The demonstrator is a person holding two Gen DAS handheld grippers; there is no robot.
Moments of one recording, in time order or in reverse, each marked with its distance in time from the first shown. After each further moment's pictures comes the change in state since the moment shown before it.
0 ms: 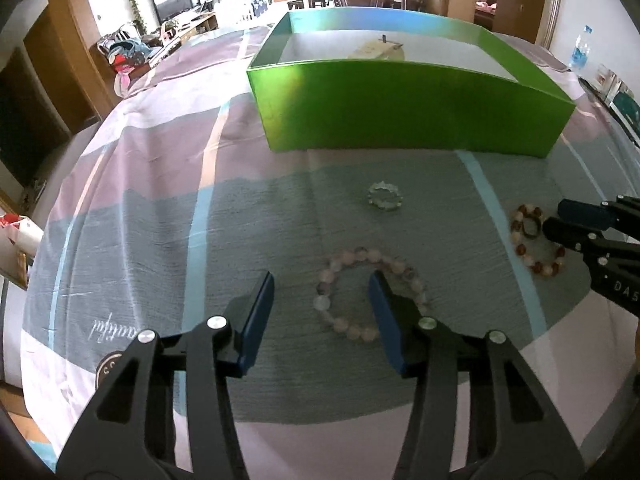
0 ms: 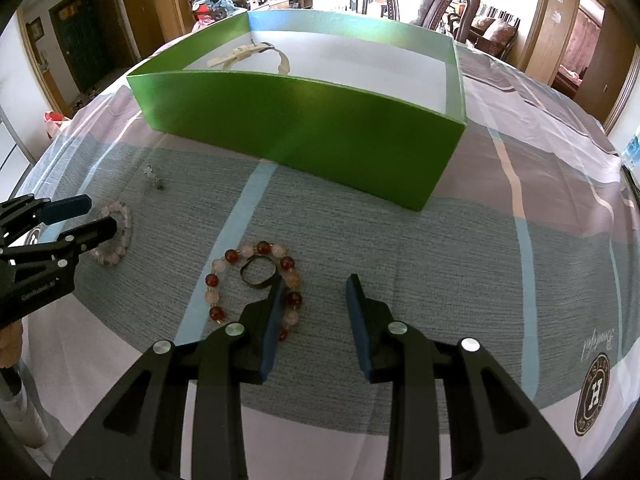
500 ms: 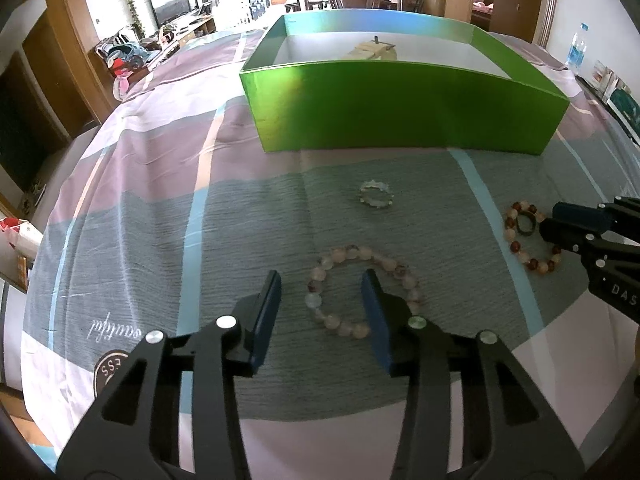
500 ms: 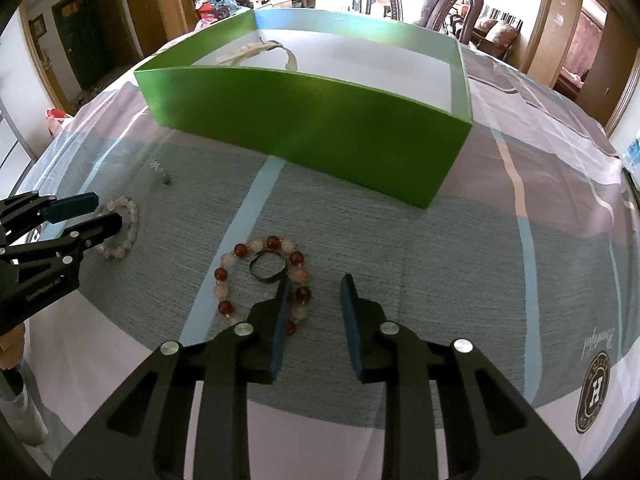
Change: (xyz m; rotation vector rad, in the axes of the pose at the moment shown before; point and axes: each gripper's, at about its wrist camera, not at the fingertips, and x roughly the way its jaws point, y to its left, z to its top) left arm -0.001 -0.004 -0.002 0.010 -0.010 -0.004; right arm -0.002 0.003 -0.002 -0.012 -0.001 -0.001
